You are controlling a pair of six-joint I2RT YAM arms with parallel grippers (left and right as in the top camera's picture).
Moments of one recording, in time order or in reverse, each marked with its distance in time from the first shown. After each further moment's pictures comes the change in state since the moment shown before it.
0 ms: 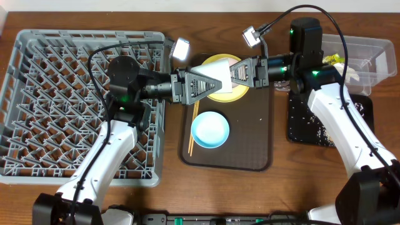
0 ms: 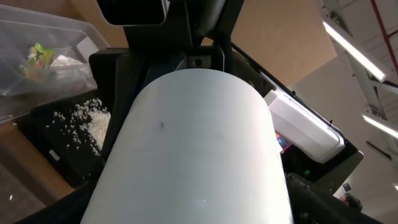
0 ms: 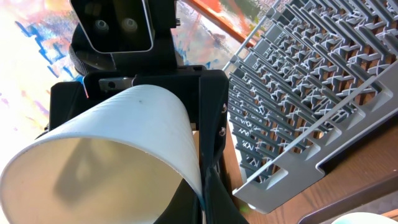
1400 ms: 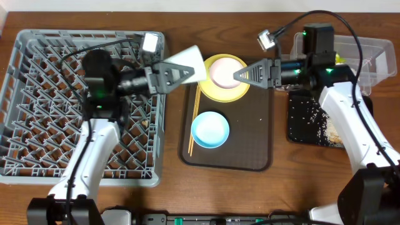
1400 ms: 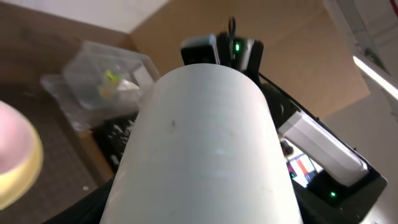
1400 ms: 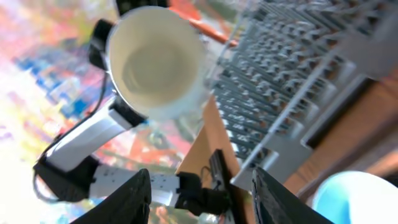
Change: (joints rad) left arm 0.221 0.000 0.000 -0.163 0.023 0.140; right arm -0.107 0.000 0.000 -0.267 0.028 -0.123
